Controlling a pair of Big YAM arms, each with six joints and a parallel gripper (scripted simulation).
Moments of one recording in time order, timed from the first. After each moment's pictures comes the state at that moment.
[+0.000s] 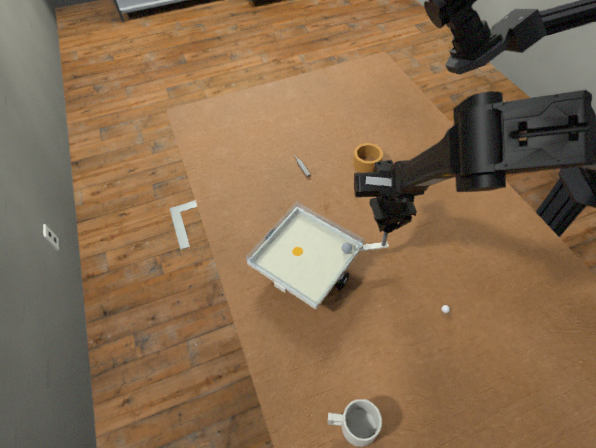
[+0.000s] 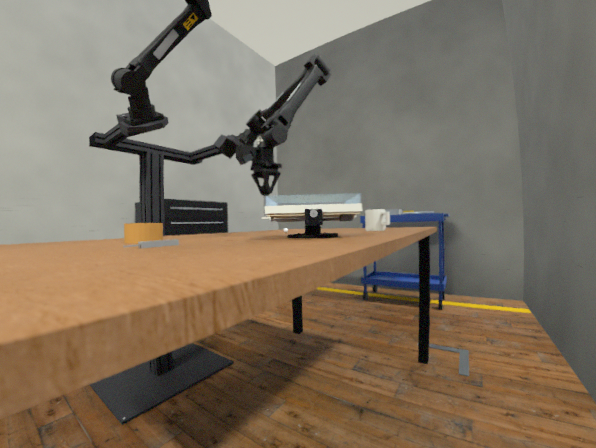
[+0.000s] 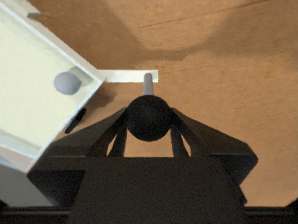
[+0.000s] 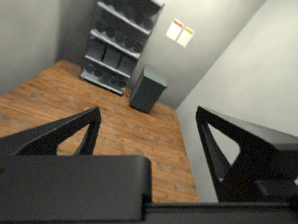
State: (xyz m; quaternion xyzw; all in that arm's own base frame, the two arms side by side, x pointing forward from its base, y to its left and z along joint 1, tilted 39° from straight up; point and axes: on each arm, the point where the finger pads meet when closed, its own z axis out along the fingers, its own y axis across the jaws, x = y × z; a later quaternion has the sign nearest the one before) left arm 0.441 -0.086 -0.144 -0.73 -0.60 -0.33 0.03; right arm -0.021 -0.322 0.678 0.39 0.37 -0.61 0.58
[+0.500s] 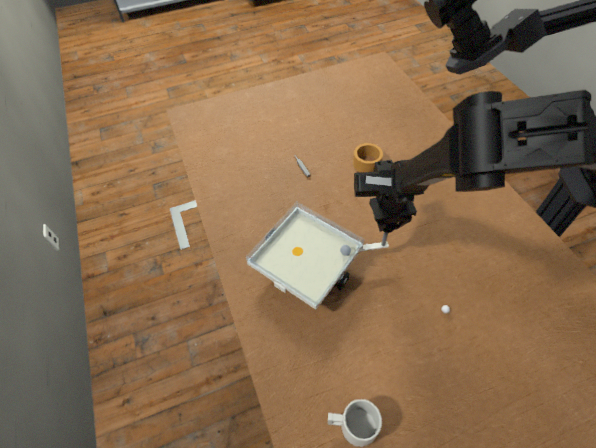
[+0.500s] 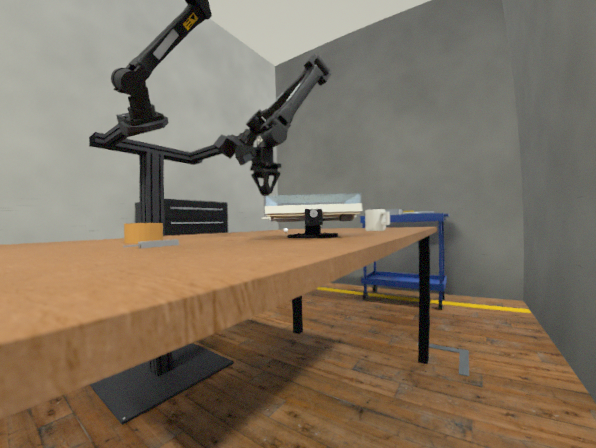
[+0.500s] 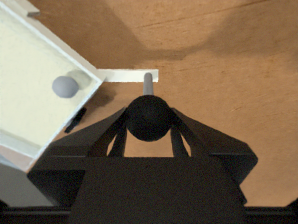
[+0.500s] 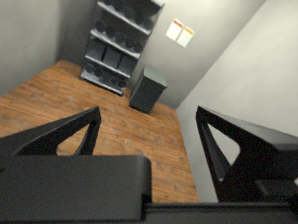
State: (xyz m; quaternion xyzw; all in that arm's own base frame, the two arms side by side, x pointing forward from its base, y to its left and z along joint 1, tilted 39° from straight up) left arm 0.441 -0.086 -0.144 -0.72 -0.60 -0.33 0.03; right arm -0.021 -0.322 0.678 0.39 0.37 -0.61 0.58
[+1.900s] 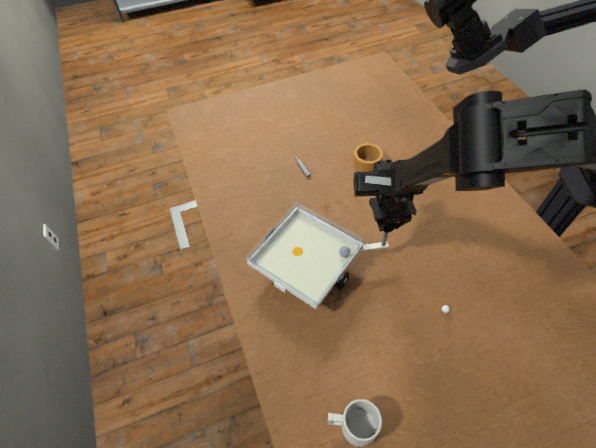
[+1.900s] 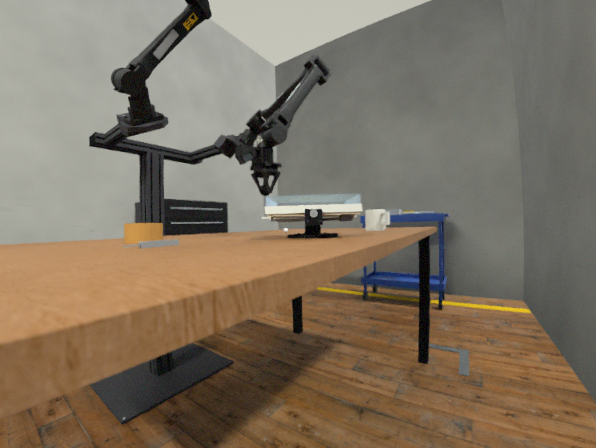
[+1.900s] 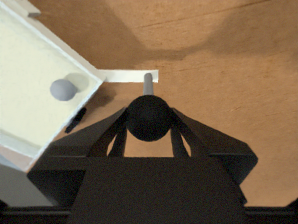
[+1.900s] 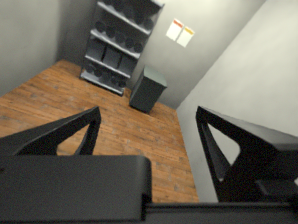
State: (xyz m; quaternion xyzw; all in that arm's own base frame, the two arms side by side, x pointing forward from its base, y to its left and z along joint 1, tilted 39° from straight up) left arm 0.441 -0.087 -0.144 -0.72 -0.60 -0.33 0.03; right arm -0.021 -0.322 0.678 0.39 0.37 -0.61 0.58
